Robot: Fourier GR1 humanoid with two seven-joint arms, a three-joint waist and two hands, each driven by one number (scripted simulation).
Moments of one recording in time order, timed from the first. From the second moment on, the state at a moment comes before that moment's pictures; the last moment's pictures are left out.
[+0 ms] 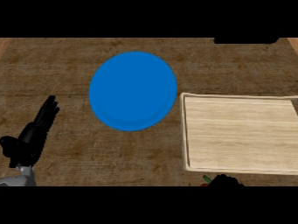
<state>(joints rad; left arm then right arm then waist) -0.03 0.23 0.09 -1.37 0.02 -0.07 -0.11 0.42 -0.03 0.76 -2.02 1.69 -0.18 1.10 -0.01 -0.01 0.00</state>
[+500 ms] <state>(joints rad) -0.03 0.21 0.08 -1.37 0.00 -0.07 -0.12 0.28 -0.14 0.84 -2.08 1.96 -0.12 1.13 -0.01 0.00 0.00</state>
